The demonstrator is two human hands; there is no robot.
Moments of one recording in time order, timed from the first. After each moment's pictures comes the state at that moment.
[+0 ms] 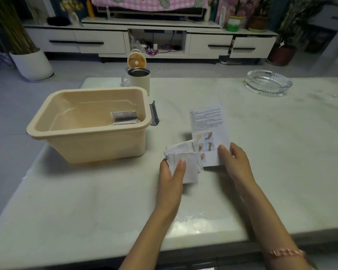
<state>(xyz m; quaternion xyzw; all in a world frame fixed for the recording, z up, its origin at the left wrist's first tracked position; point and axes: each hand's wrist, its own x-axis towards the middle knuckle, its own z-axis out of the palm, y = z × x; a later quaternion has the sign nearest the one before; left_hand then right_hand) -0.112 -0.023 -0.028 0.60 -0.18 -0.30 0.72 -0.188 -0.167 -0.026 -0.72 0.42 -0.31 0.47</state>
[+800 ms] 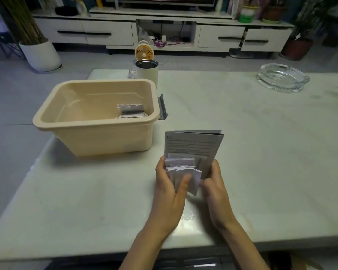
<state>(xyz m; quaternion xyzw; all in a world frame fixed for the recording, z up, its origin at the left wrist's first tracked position) -0.112 0.010 -0.048 0.68 -0.31 -0.18 0.64 -0.182 -0.073 -0.045 -0.64 0.20 -0.31 0.68</state>
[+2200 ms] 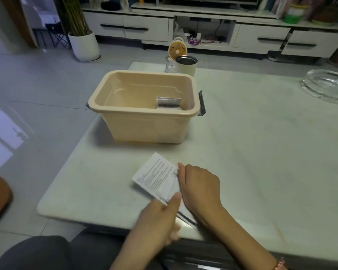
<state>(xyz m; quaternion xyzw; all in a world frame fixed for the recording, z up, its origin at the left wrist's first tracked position) -0.115 0.101 -0.008 0.79 -0.03 -0.38 0.48 -0.117 -0.027 -0.045 -0.96 0.25 -0.11 0.10</state>
